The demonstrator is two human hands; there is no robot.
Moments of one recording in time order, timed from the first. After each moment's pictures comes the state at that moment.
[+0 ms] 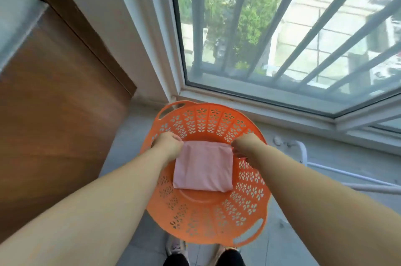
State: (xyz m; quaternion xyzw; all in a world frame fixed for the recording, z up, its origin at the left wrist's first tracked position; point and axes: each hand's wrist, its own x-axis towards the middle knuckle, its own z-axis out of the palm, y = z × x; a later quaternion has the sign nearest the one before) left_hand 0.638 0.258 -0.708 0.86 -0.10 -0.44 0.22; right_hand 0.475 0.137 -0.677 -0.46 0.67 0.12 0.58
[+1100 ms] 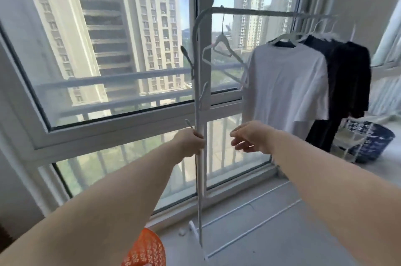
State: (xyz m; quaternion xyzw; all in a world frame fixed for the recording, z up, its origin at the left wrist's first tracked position) left_hand 0.224 0.312 -0.113 0.59 -0.64 -0.41 0.26; right_hand 0.027 0.325 -0.095 -0.52 0.66 -0.29 0.45
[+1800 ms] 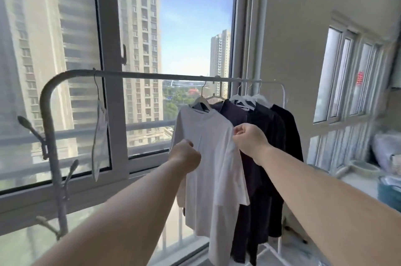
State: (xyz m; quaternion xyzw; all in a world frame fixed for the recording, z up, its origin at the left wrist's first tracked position) left_hand -0.156 0.135 -0.021 0.60 -0.67 -0.24 0.36; right_hand -0.327 0.175 0.015 -0.56 0.67 -0.47 0.14
